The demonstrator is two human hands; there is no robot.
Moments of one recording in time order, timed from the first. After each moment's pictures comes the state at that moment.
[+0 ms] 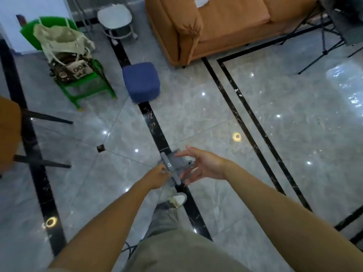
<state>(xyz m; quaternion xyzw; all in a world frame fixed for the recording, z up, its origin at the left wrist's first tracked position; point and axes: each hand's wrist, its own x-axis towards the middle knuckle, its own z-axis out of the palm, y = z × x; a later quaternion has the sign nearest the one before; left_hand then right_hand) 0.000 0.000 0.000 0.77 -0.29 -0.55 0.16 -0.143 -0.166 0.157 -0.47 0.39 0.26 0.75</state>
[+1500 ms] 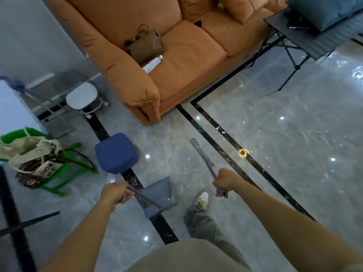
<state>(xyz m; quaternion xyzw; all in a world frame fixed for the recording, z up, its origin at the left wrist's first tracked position) 0.145 -0.368 0.082 0.86 0.04 -0.43 0.28 -0.199 -0.589 0.060 -0.55 0.59 0.20 0.56</state>
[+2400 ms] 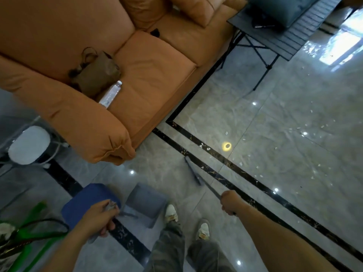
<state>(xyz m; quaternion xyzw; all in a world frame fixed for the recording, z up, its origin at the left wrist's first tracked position) 0.260 -0.645 0.084 0.80 -0.21 -0.56 0.06 -0.176 -0.772 -0.030 -0.42 0.73 0.18 0.52</state>
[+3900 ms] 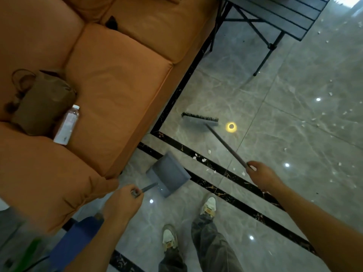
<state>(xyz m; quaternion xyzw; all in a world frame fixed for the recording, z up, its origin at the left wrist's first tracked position) 0.133 -0.986 -0.037 0.83 -0.46 -0.31 -0.05 -0.309 -1.099 -0.081 -0.48 0.73 0.11 0.47</state>
